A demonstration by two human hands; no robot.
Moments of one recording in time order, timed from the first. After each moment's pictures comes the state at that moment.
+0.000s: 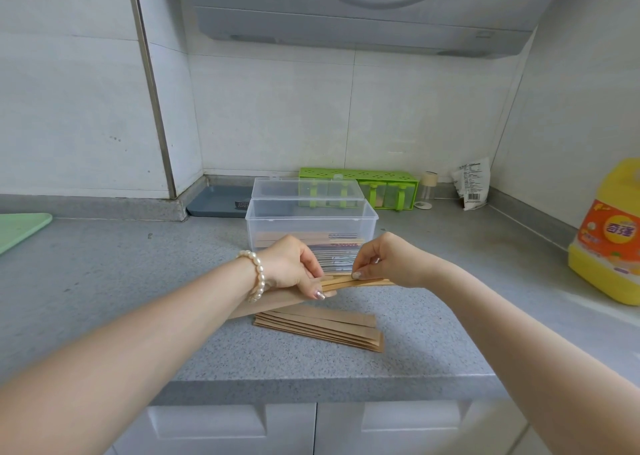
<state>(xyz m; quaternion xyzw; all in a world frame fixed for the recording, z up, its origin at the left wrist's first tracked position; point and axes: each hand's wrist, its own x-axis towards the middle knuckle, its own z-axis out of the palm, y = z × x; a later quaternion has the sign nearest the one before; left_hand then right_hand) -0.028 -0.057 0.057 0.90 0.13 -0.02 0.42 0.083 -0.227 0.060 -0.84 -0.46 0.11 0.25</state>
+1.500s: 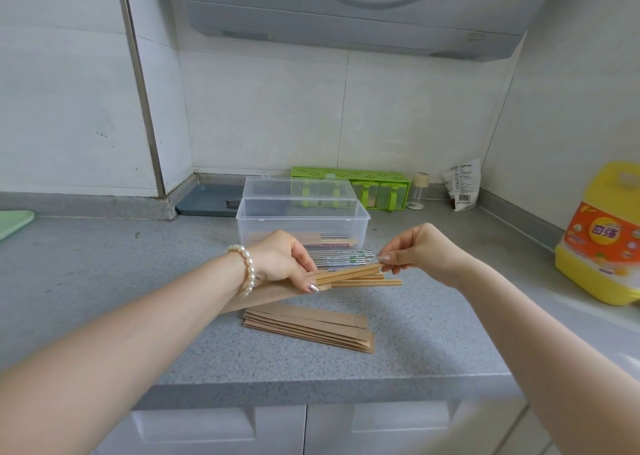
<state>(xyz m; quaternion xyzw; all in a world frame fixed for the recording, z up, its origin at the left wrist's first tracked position) -0.028 -0.061 0.066 0.89 0.14 -0.01 0.43 0.111 -0.268 0.063 -0.80 -0.33 0.16 0.48</state>
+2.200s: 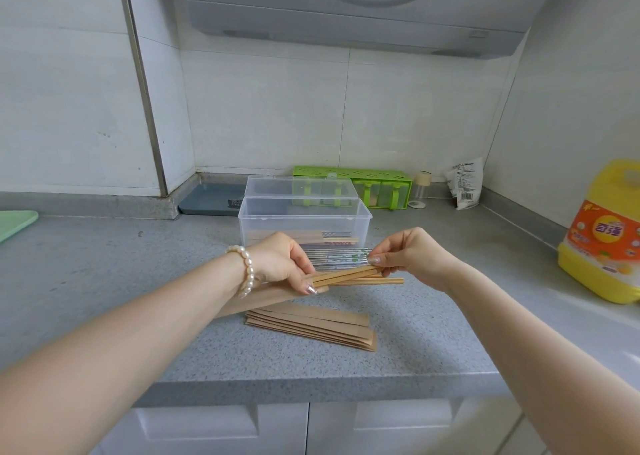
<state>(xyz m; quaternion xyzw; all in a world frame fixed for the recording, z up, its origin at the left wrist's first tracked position) -0.029 -0.056 0.062 0.89 0.14 -0.03 0.43 0.106 -0.255 0.051 -0.75 -0.34 0.19 0.53</state>
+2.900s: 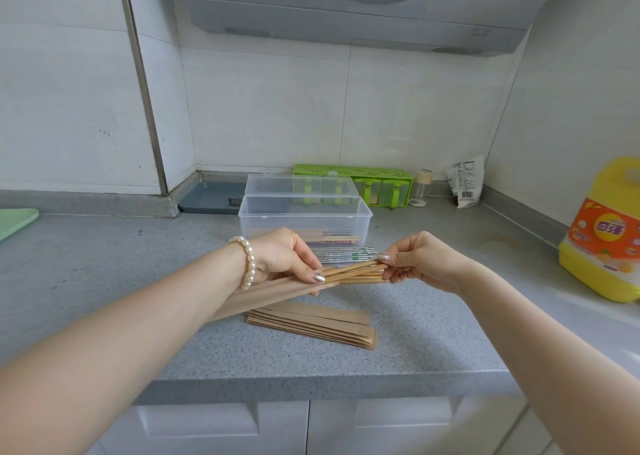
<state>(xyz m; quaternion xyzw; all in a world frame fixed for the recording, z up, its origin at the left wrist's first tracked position) -0.026 -0.056 0.068 0.84 0.13 -0.07 0.53 0.110 -0.267 0.050 -0.75 -0.29 0.27 0.53</state>
